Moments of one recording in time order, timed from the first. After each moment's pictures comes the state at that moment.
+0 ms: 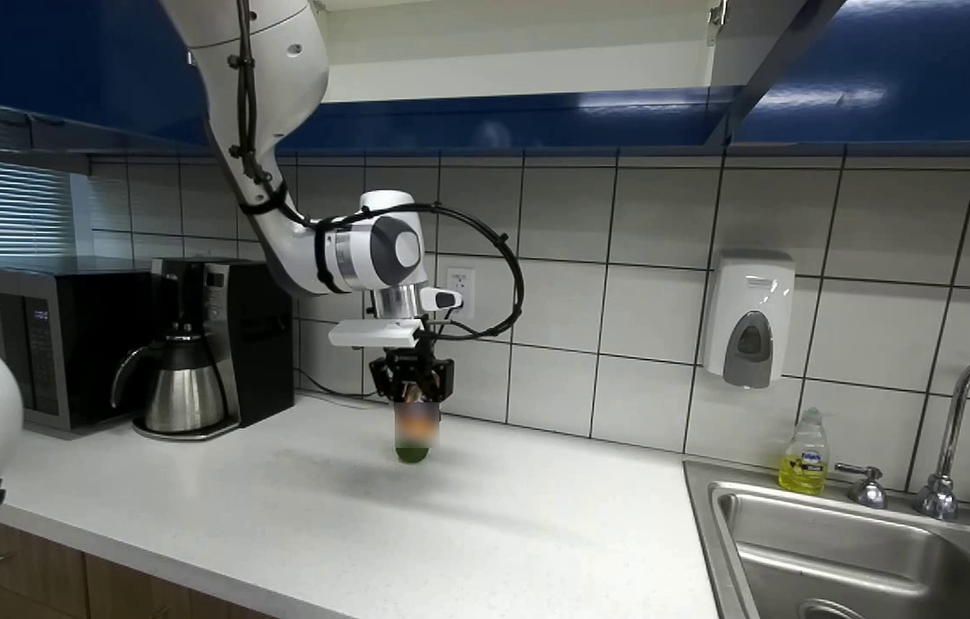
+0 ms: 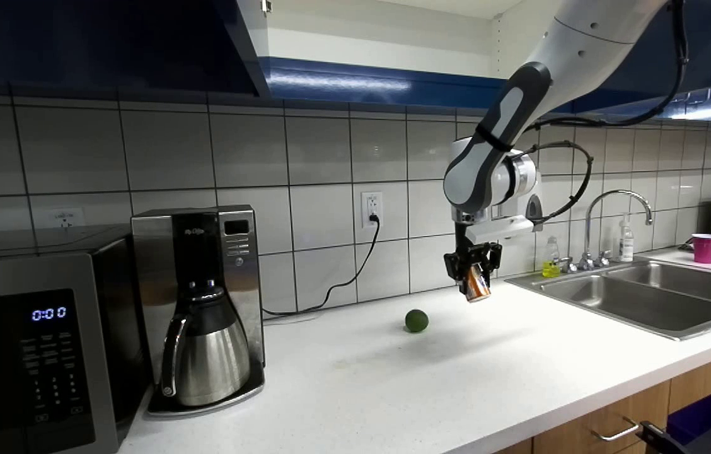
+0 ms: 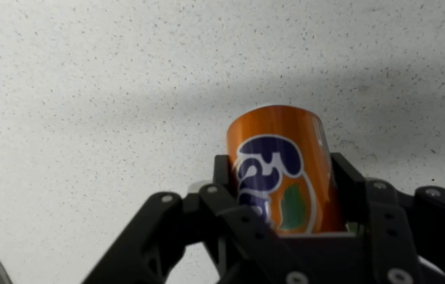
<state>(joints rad) -0.04 0.14 -0.07 -2.29 -0.22 2.53 0.13</state>
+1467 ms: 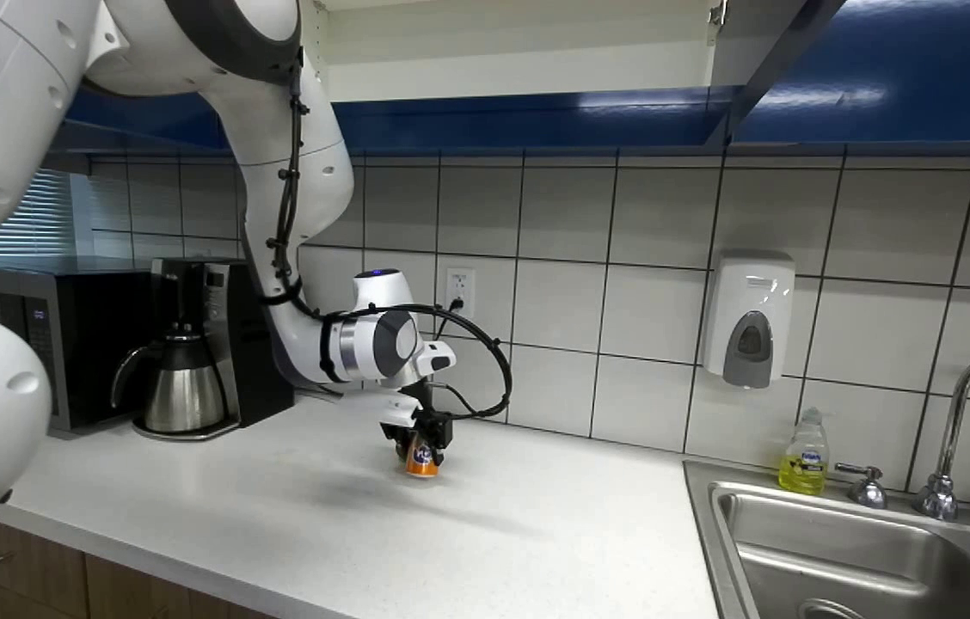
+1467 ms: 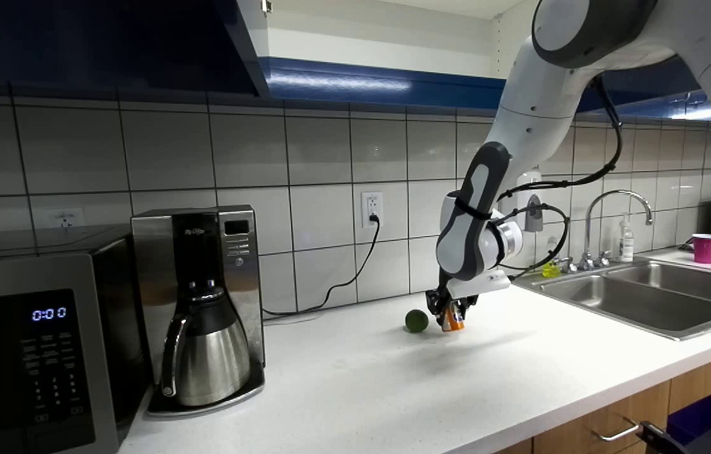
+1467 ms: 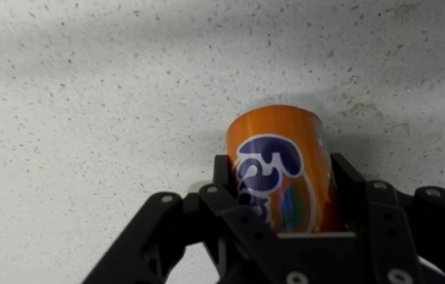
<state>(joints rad) 0.10 0.47 -0.19 -2.22 -0.20 2.99 0.22</state>
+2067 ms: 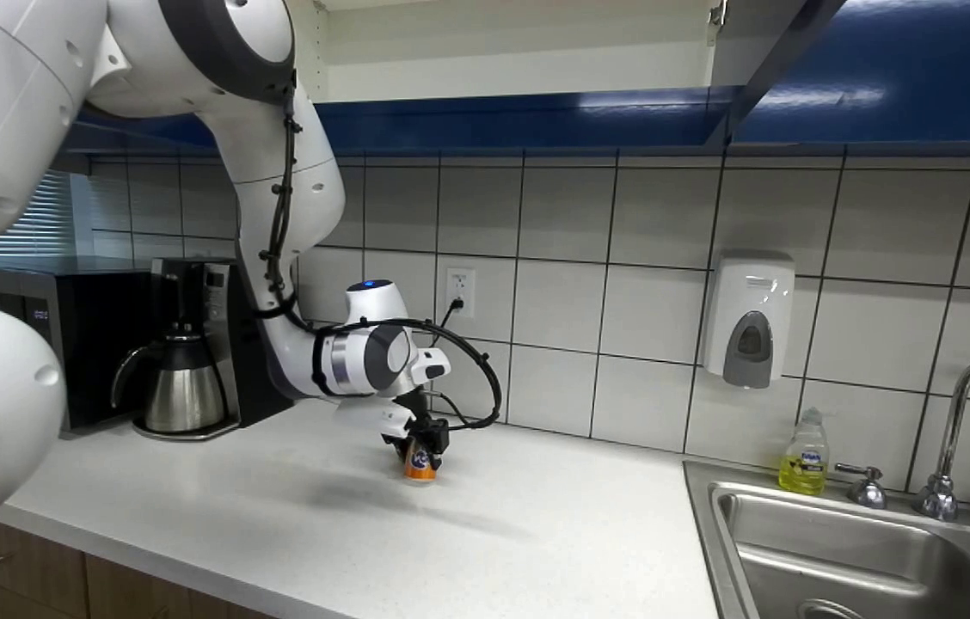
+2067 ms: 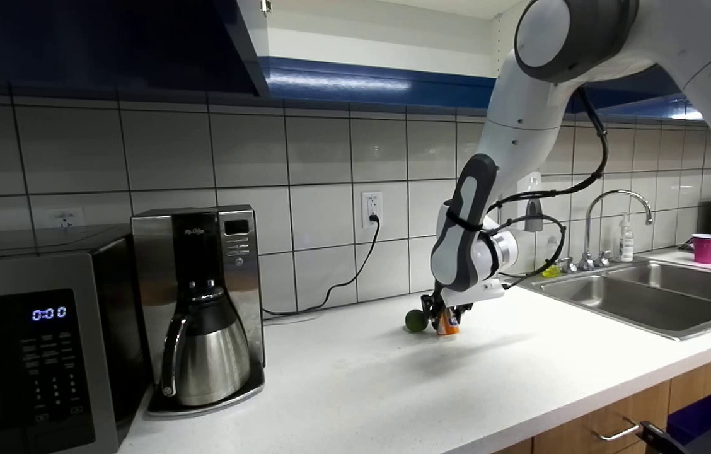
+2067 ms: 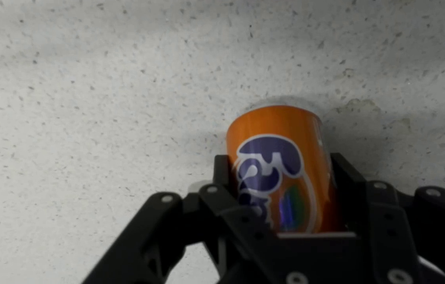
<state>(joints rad) 0.19 0.53 -0.26 -2.21 -0.13 3.07 0.23</state>
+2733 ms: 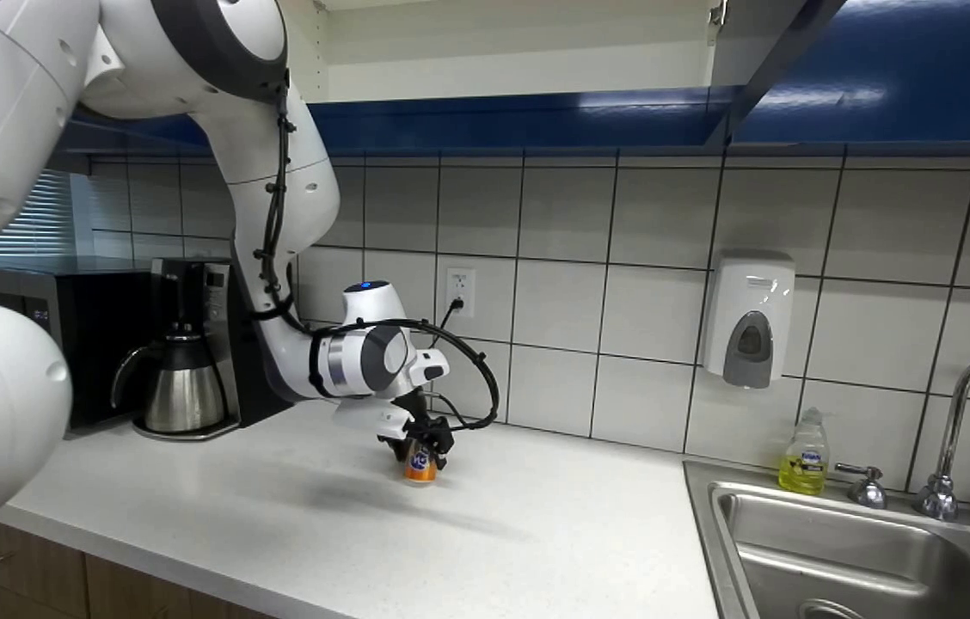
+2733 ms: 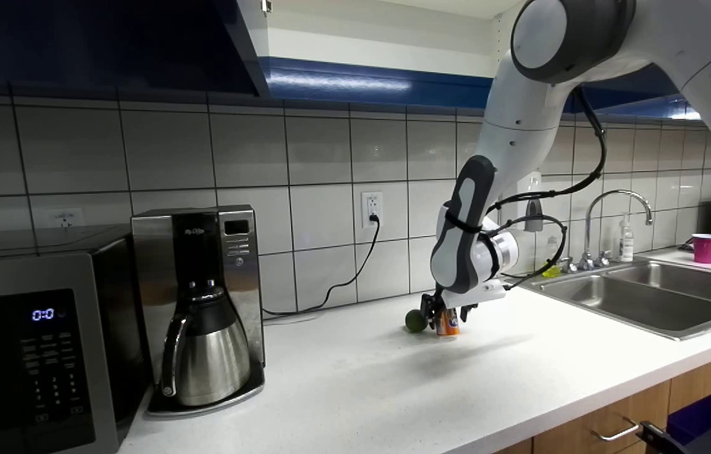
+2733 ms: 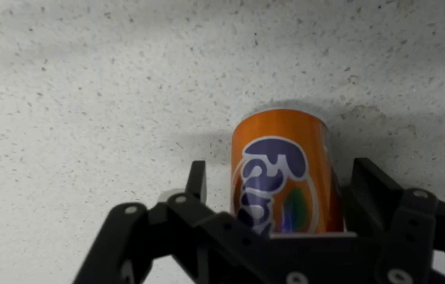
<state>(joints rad) 0.24 0.53 -0.30 -2.22 -0.11 3.07 0.23</state>
